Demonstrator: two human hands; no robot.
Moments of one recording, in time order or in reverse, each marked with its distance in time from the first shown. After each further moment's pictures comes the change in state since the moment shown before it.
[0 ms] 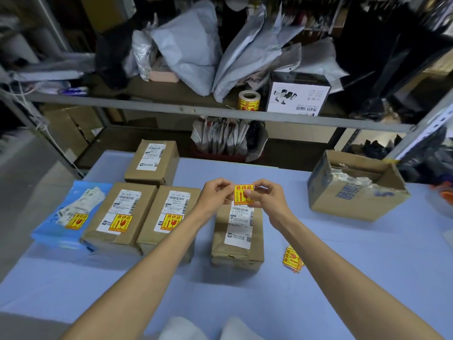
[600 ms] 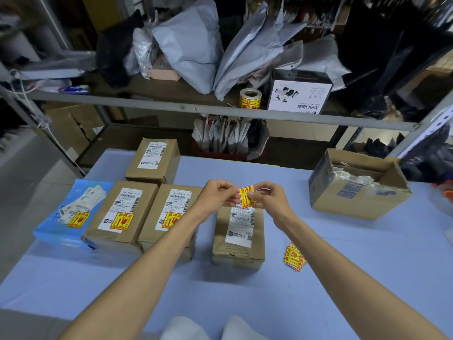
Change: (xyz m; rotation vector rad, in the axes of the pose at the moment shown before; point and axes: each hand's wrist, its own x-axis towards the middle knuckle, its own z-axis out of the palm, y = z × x) left_hand 0.000 0.001 -0.004 -0.022 -0.124 -0.044; right_hand 0.000 0.008 -0.006 -0.084 0.001 0.046
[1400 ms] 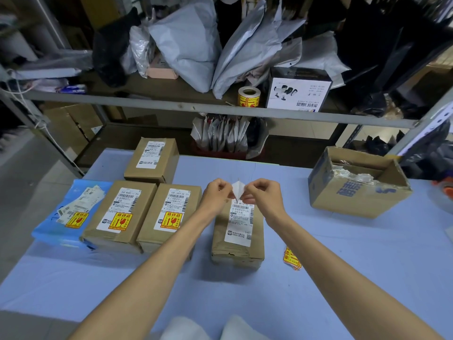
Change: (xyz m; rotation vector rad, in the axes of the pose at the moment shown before) left_hand 0.011 -0.014 0.012 0.124 0.201 -0.033; right_hand 0.001 -0.004 0.017 0.016 0.114 -0.076
